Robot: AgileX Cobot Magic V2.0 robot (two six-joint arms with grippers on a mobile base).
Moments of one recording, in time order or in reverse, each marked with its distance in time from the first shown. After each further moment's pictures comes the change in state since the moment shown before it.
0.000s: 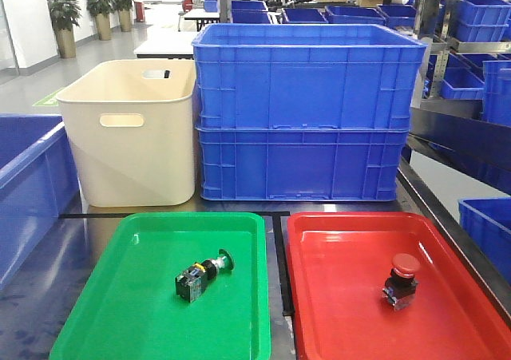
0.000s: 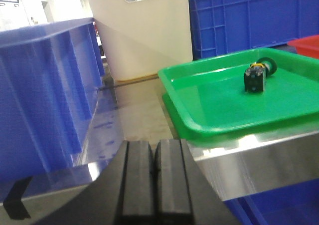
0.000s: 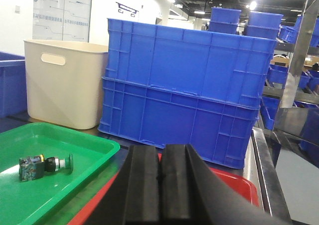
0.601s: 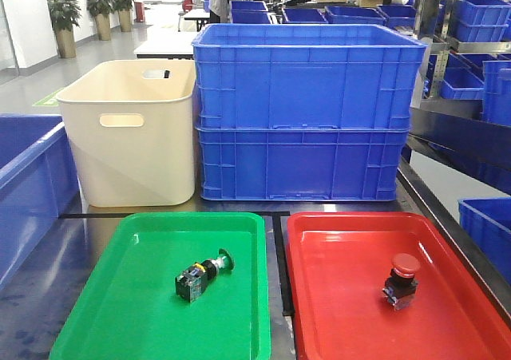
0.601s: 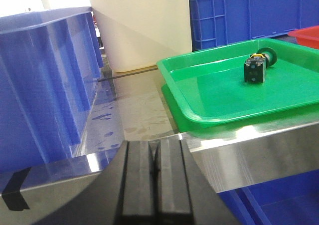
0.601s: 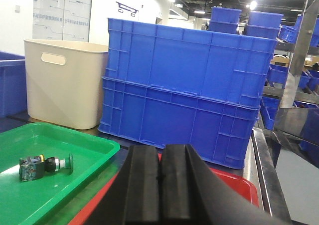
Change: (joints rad) left arm 0.000 -0.004 0.000 -0.001 0.018 0.000; right arm 0.000 0.000 0.000 0.000 0.000 0.000
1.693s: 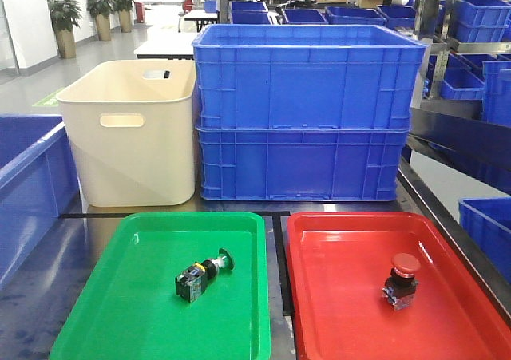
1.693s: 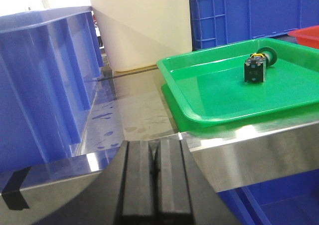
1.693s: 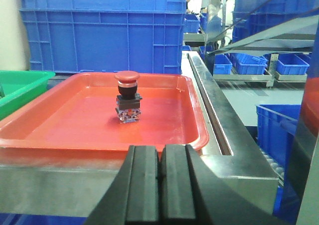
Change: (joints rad) left arm 0.000 0.000 0.000 -0.001 0.001 0.000; right arm -0.071 -0.503 0.434 1.203 0.307 -1.092
